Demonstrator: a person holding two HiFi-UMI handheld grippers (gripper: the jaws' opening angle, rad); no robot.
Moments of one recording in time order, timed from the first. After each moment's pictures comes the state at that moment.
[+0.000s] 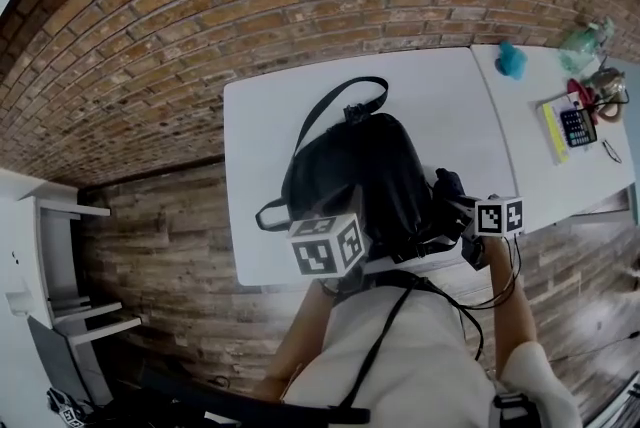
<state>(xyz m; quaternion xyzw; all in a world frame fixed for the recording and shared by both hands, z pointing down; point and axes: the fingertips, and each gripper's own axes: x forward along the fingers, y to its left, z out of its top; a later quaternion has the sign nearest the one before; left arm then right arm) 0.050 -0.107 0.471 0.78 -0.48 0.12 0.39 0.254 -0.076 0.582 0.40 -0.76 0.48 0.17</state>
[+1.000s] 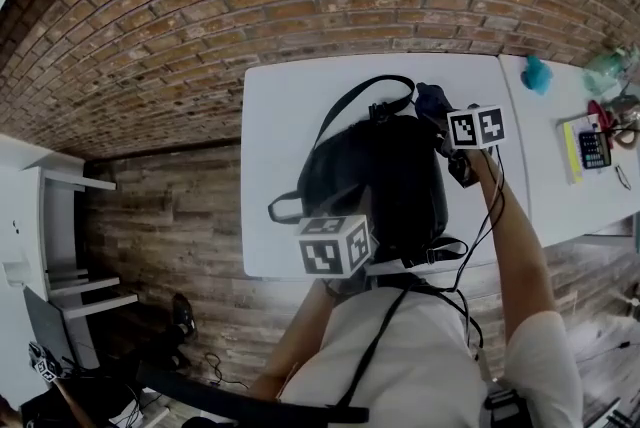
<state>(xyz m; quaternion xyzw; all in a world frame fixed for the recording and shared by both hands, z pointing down) 0.029 -0.110 0.473 0.77 -0.49 0.12 0.40 0.165 -0.280 0.532 0.38 -0.83 0.33 0.25</state>
